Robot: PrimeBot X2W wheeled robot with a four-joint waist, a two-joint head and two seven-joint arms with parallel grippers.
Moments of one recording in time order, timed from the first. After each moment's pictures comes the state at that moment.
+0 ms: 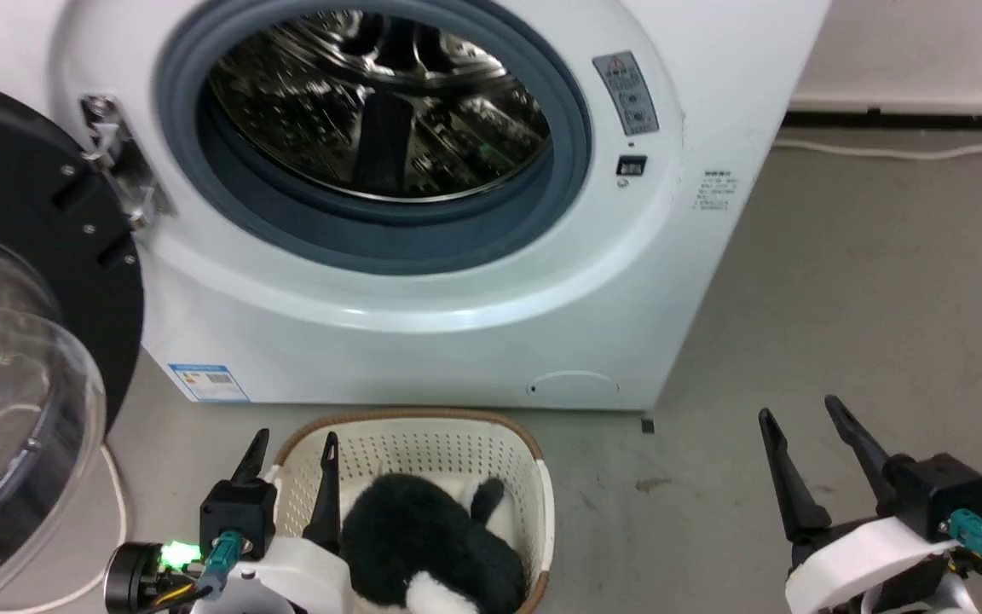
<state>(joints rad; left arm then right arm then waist) -0.02 0.06 -0.04 0.09 0.00 0.01 -0.05 -0.02 -0.05 -0.02 0.01 0.06 0.13 -0.05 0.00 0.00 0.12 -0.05</state>
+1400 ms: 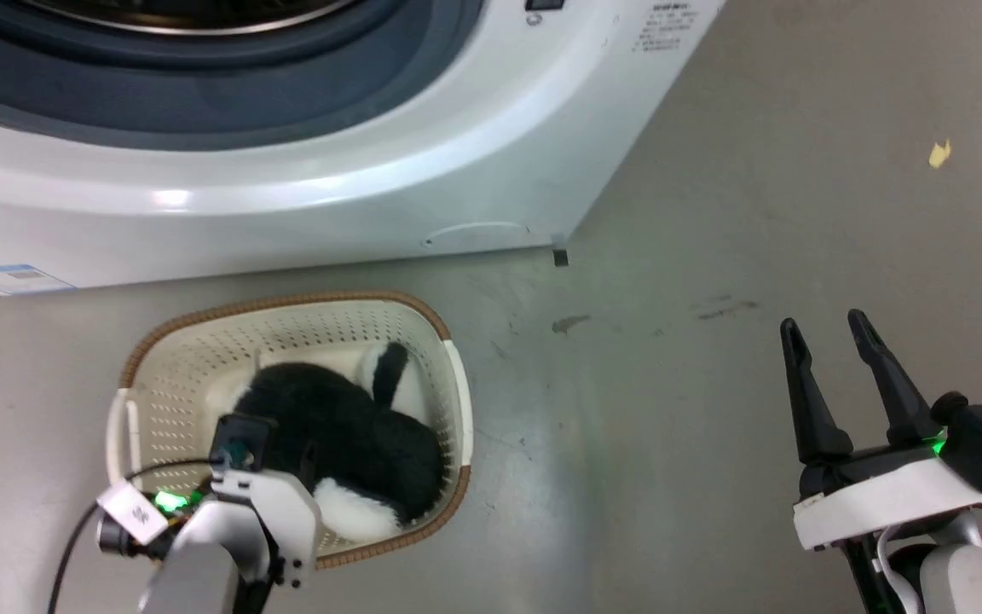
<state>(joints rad) -0.34 0.18 -0.12 0.66 -0.06 -0.06 0.04 -0.14 -0.05 -0.02 0.01 0.21 0.13 -0.14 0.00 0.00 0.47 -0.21</state>
